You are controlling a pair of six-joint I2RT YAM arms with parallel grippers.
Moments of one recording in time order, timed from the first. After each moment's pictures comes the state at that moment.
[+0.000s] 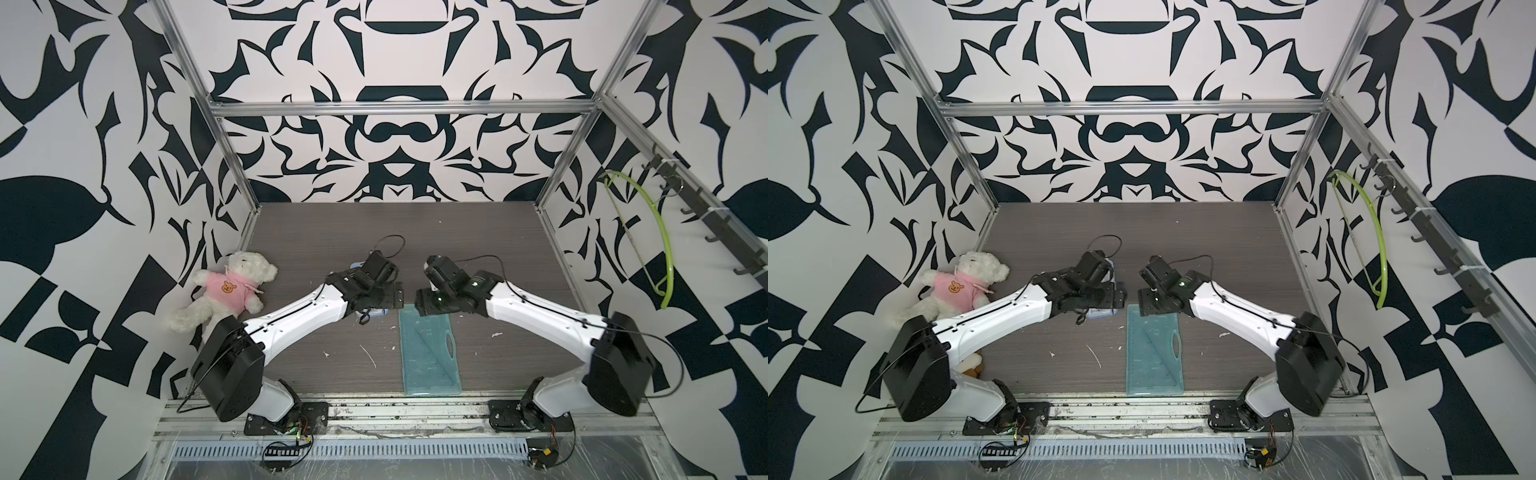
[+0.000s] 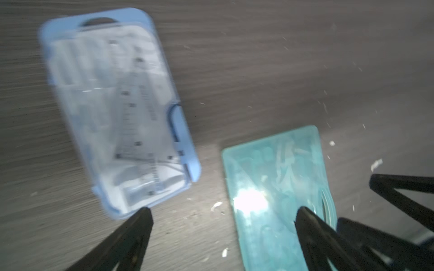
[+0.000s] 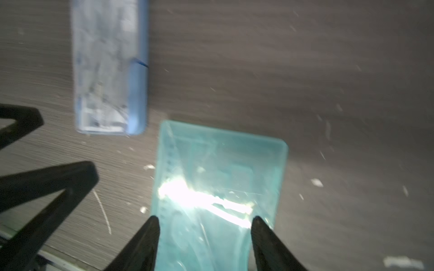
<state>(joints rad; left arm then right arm) -0.86 1.50 1.07 -0.55 -0.05 -0.61 0.78 1.36 0.97 -0.74 0.05 0.66</state>
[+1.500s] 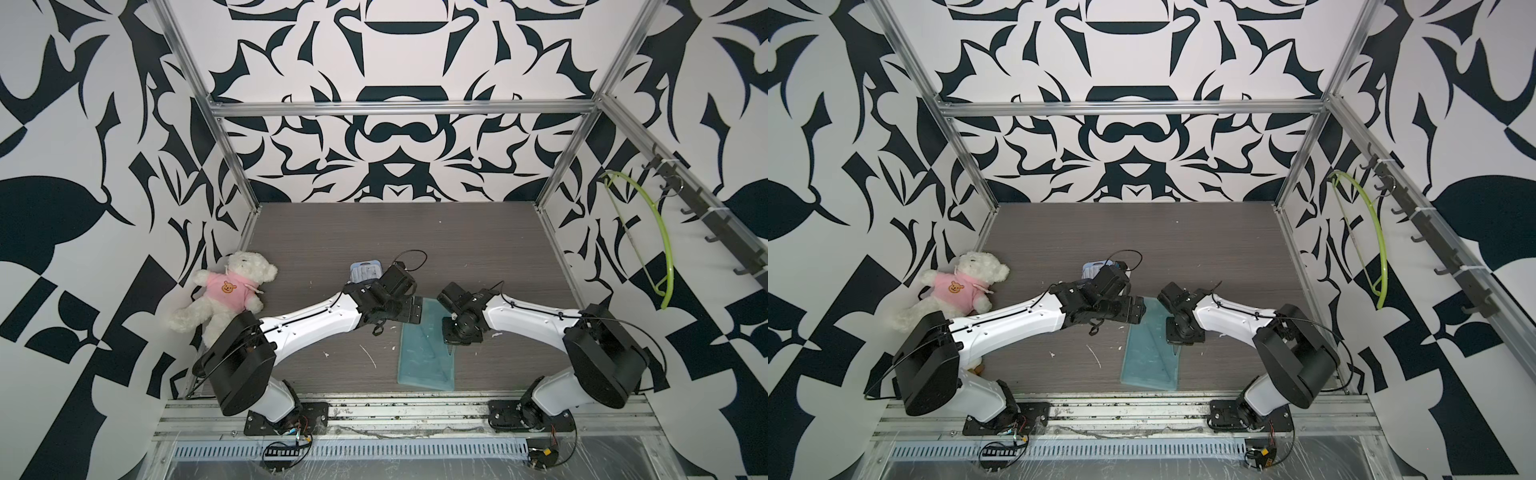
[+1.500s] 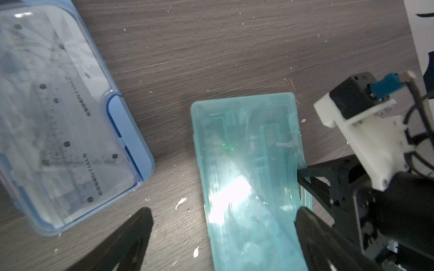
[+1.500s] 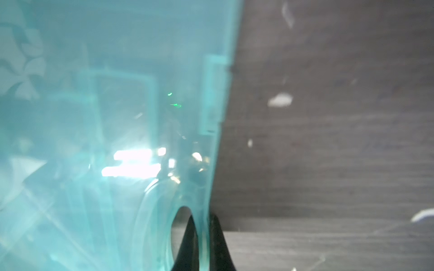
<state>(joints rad) -0.93 1.51 1.04 -0.47 -0.04 -0.63 0.67 1.52 0.79 -0.69 -0.02 0.74</state>
